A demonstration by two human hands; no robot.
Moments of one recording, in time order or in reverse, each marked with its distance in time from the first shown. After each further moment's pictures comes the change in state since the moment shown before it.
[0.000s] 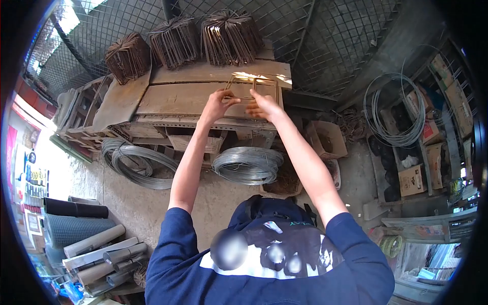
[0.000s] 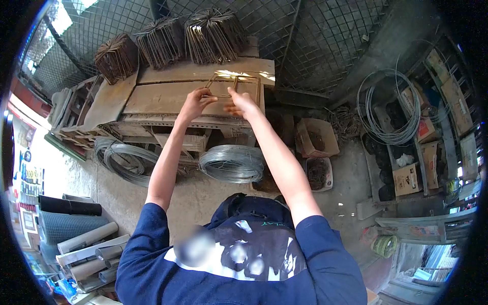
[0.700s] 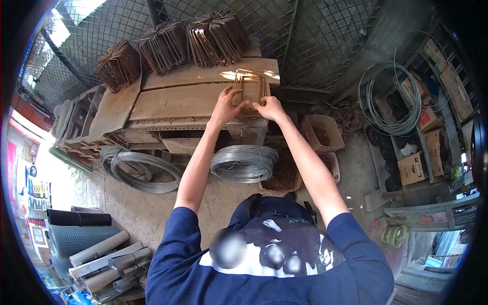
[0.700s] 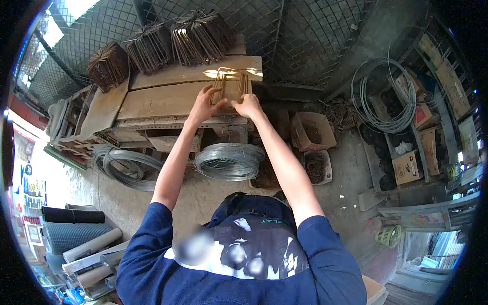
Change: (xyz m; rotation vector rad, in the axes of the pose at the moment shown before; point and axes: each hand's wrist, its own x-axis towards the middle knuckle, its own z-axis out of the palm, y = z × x) left_hand 0.006 0.012 0.063 0.158 0.029 0.102; right_hand -0.005 0.026 -0.056 -0.902 0.323 -0.406
